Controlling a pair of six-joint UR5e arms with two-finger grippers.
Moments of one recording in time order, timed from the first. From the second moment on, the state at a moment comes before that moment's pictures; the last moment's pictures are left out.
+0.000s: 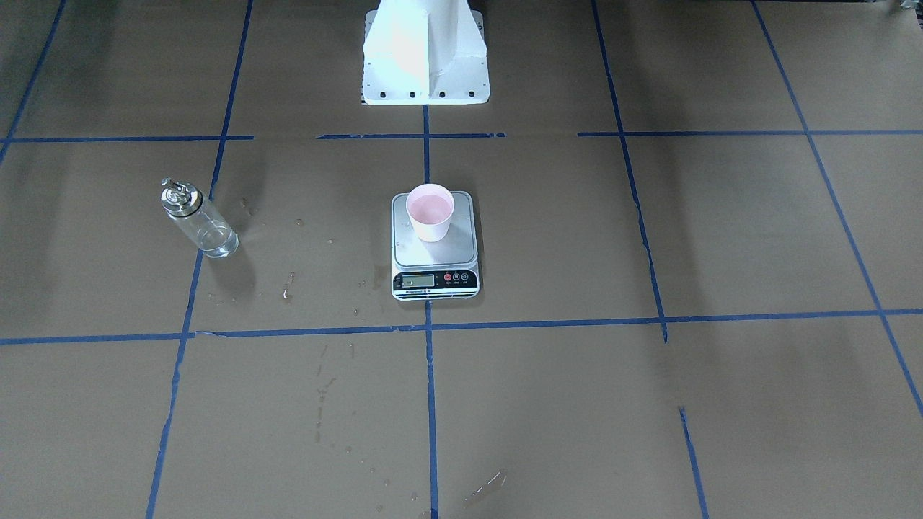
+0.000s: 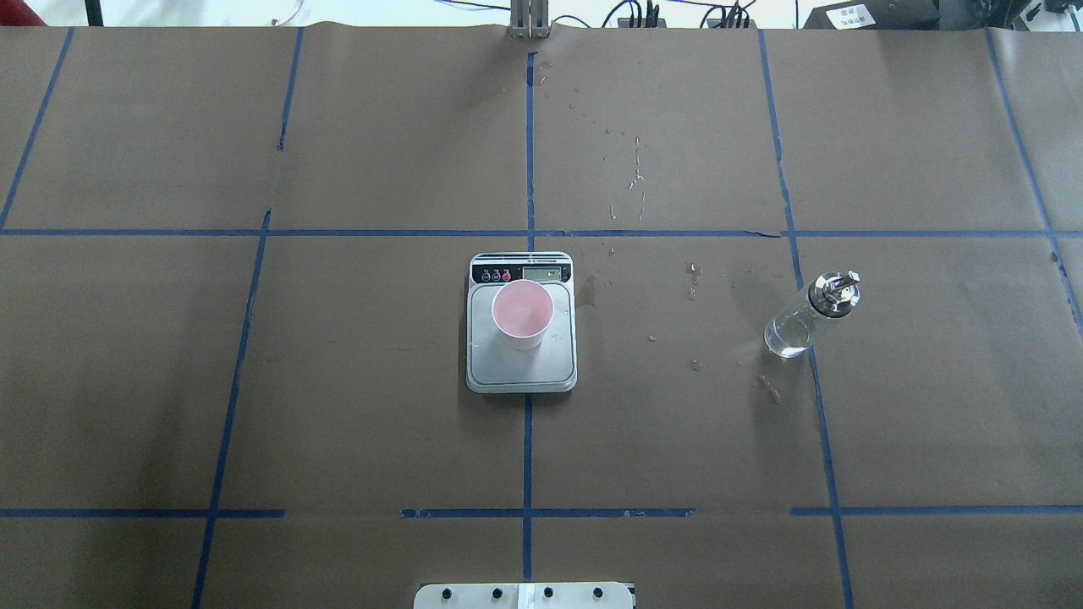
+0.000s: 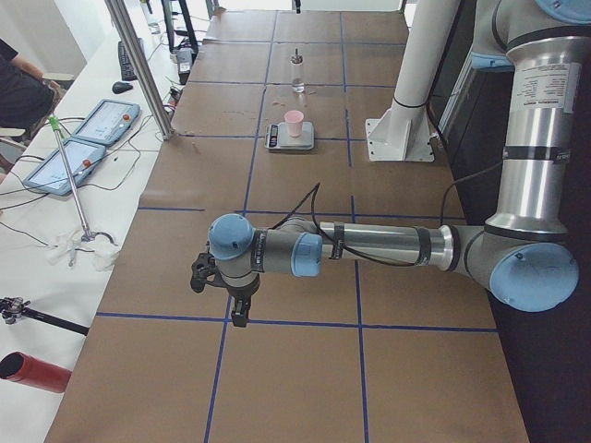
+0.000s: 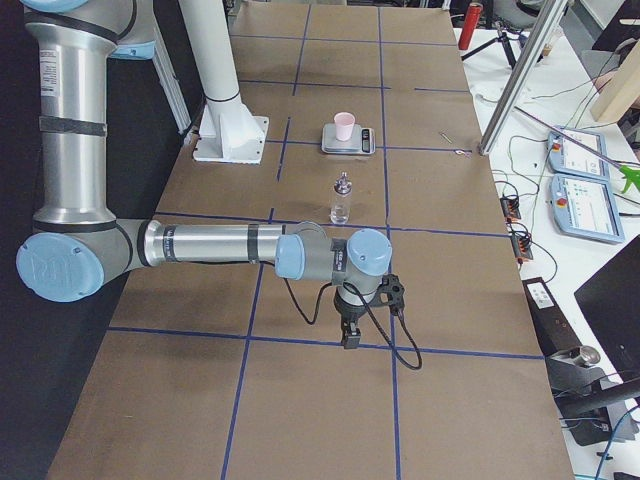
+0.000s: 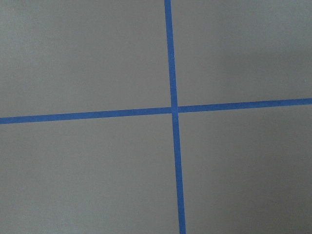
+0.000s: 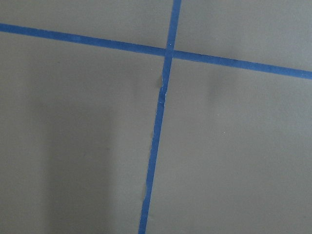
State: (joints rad) left arm -1.56 -1.59 -1.58 -1.61 -2.37 0.01; right arm 1.50 -1.64 1.67 -1.66 2.30 -0.12
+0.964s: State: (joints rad) left arm -1.56 -1.59 -1.58 -1.61 -2.37 0.01; right arm 1.50 -1.65 1.67 -1.66 2.32 -0.12
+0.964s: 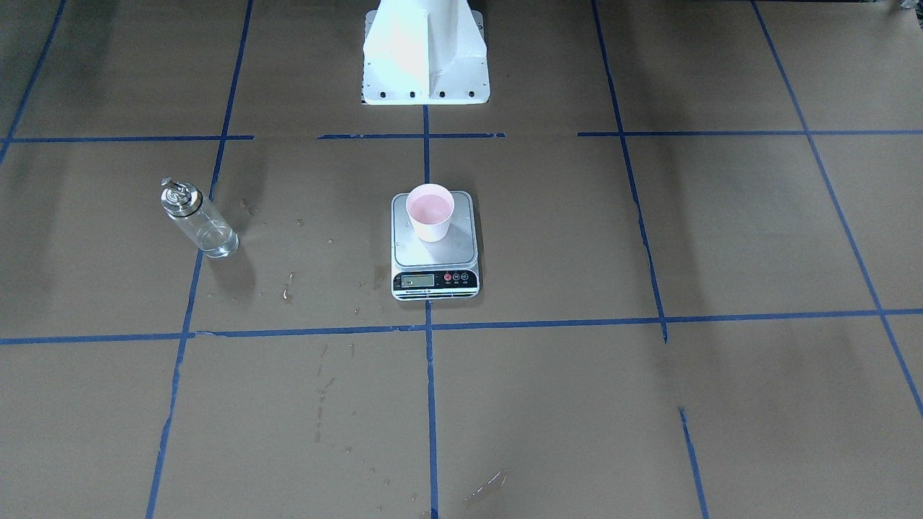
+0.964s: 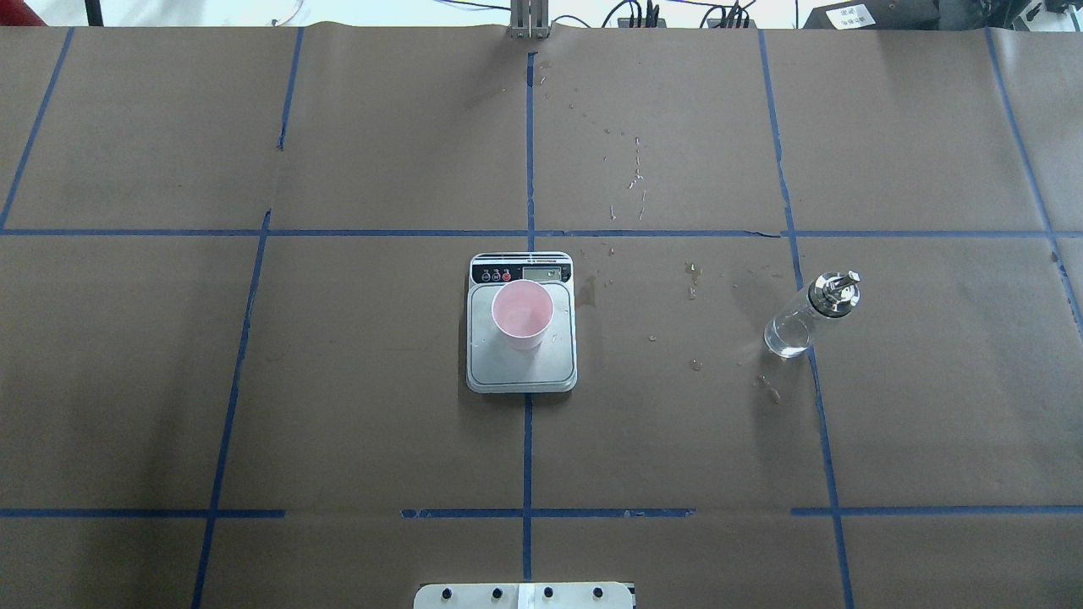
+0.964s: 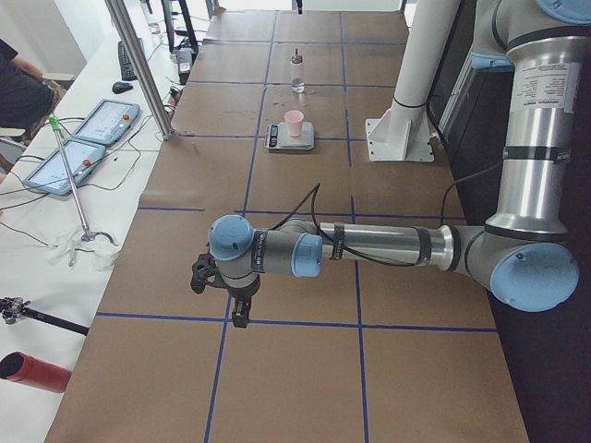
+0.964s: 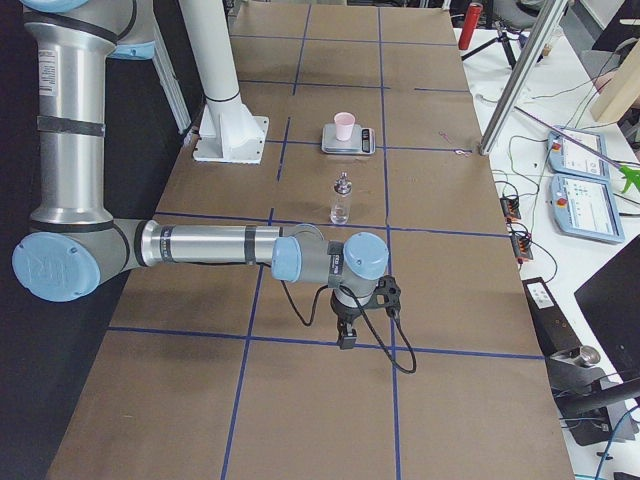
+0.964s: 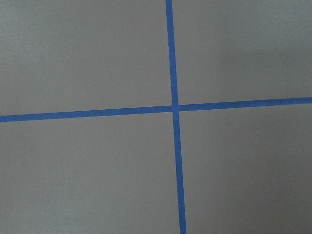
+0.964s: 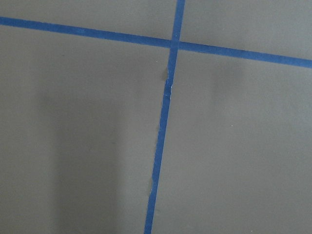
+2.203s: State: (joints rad) left arm -1.56 -1.61 -1.55 -1.61 -2.37 0.01; right arm 1.50 -1.63 1.68 -1.66 2.32 -0.12
